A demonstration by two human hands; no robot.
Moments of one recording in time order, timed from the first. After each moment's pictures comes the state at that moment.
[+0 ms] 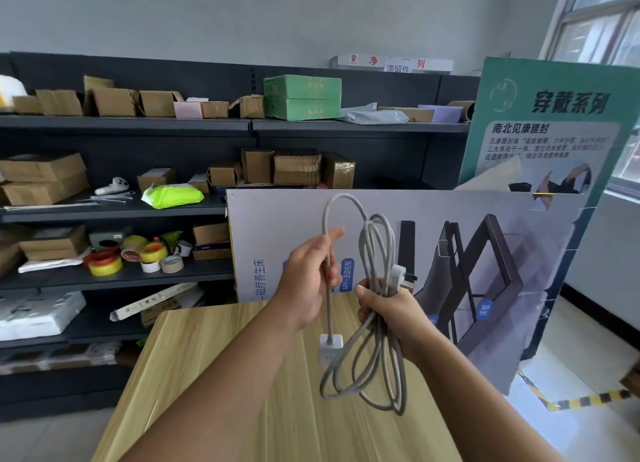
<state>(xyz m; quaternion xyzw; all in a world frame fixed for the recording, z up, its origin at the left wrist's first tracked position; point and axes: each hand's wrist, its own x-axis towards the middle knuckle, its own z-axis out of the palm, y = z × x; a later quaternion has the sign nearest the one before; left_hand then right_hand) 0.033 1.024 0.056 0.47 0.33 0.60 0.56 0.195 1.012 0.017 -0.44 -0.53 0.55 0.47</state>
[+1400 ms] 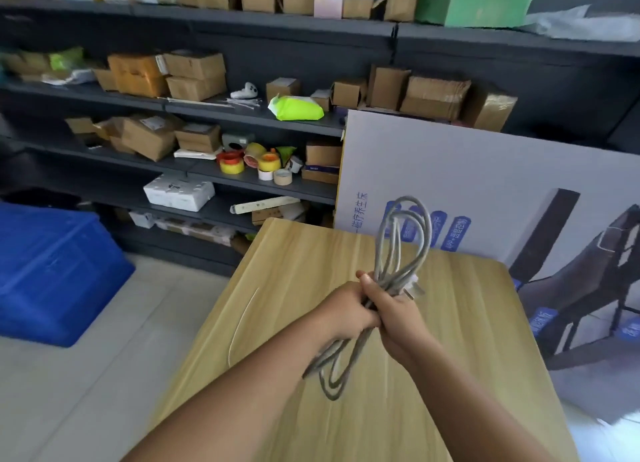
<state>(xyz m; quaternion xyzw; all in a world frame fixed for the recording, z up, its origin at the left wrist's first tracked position) -0.064 0.980 -0.074 0.54 0.64 0.31 0.44 0.044 1.019 -0.095 -0.41 -0.44 0.70 0.38</state>
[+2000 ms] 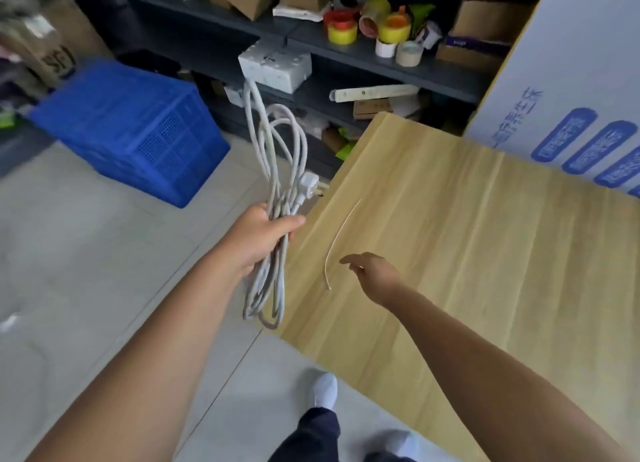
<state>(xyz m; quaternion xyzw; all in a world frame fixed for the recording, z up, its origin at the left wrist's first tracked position) -0.330 0.860 -0.153 0.19 0.82 0.40 0.37 -0.165 0.998 -0.325 -0.33 -0.85 0.41 -0.03</state>
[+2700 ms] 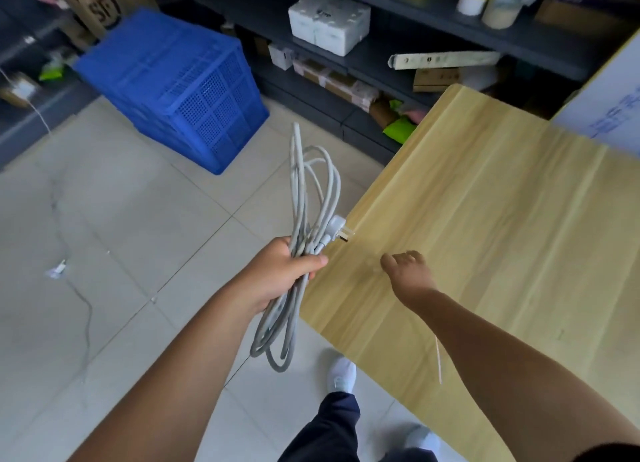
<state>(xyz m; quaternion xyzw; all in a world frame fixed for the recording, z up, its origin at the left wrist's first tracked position) -0.367 0.797 -0.215 0.16 0.79 0.39 0.44 -0.214 0.995 -0.405 -0.19 -0.97 0.11 -0.09</state>
